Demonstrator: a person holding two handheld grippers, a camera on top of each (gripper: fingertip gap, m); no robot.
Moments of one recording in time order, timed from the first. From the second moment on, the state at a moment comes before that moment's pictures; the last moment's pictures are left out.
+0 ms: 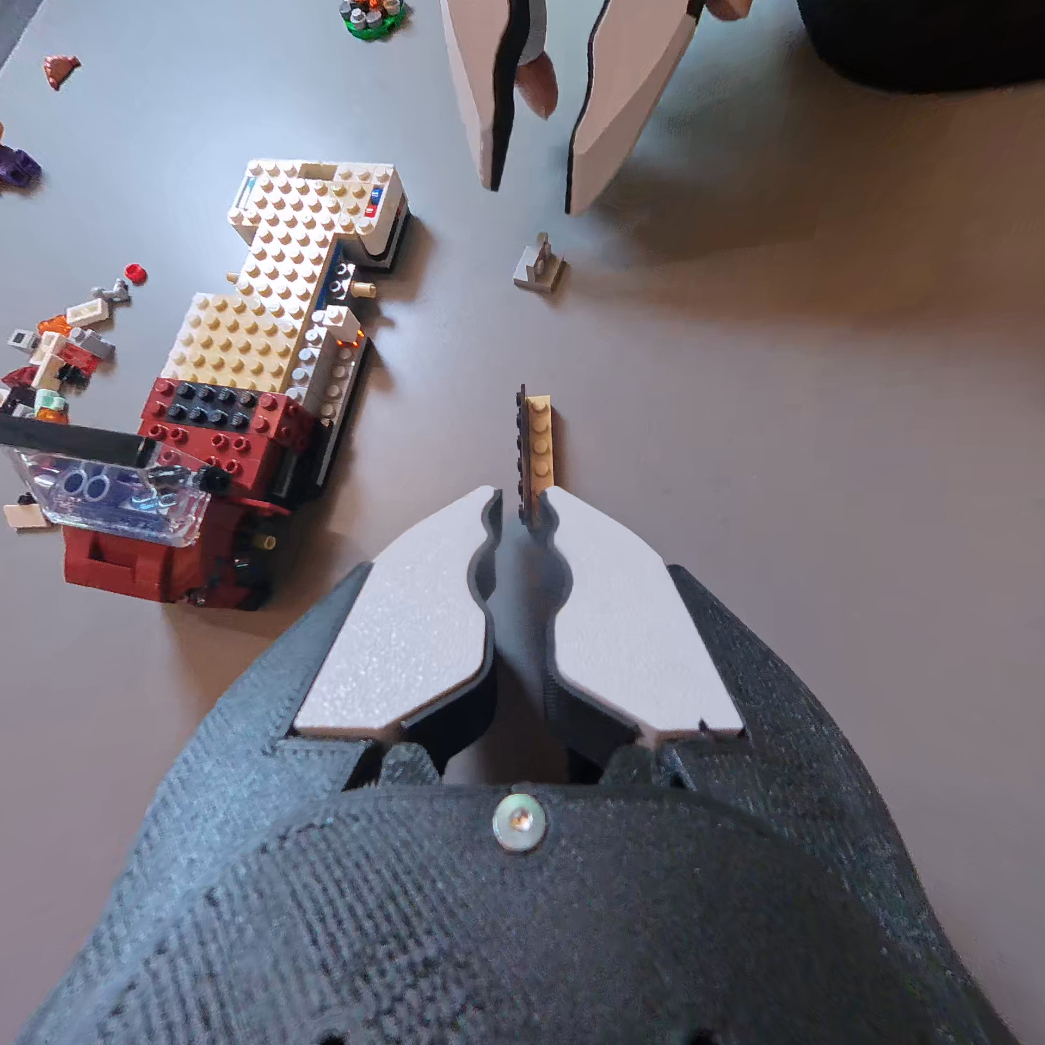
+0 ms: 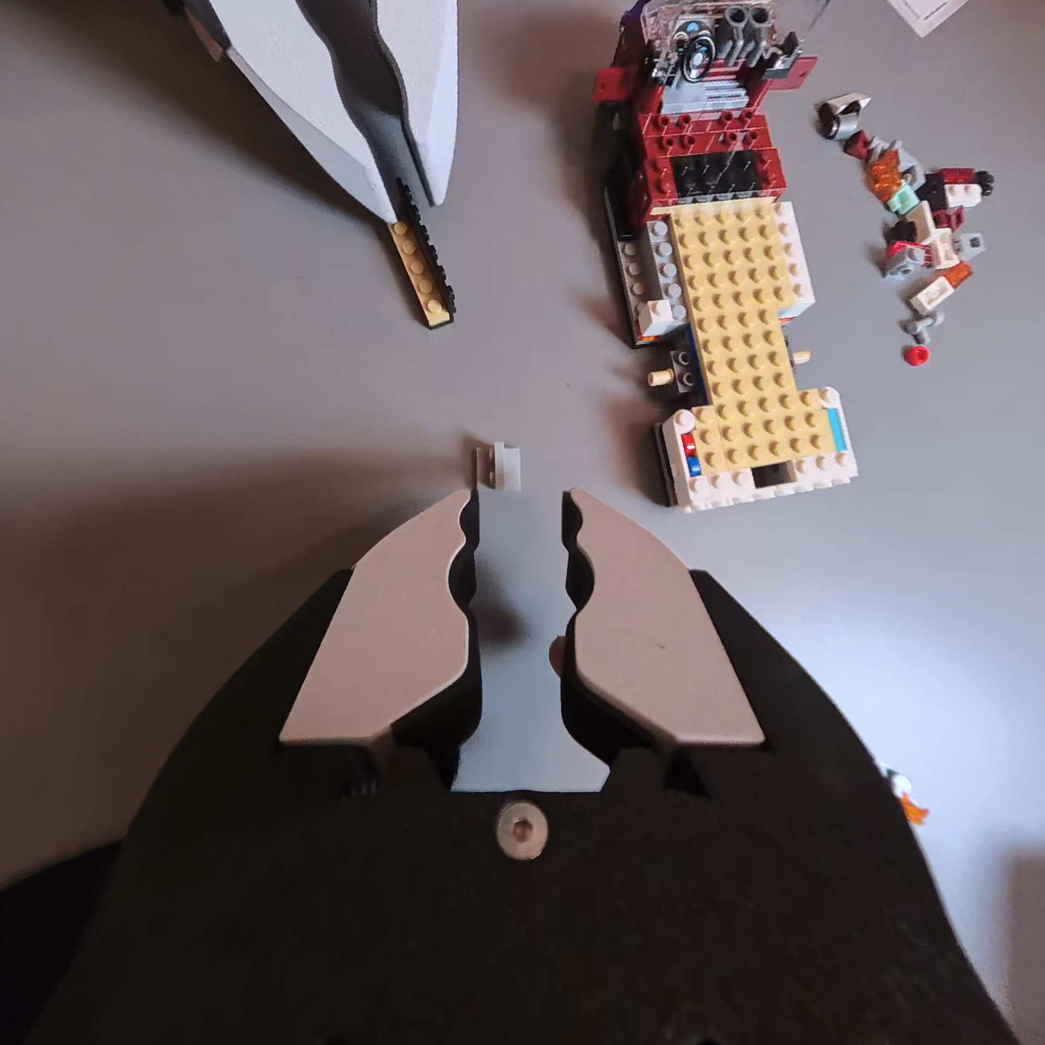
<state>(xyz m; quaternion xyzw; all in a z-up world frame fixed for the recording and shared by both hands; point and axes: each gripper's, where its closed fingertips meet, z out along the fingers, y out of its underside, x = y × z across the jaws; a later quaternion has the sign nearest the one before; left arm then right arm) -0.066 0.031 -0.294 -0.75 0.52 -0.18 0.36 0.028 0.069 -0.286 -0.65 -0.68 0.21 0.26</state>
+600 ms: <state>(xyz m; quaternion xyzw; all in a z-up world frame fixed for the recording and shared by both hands) -0.023 -0.015 -0.202 -0.52 0.60 -0.18 0.58 -0.027 -0.024 -0.198 -0.53 -0.60 0.60 0.01</state>
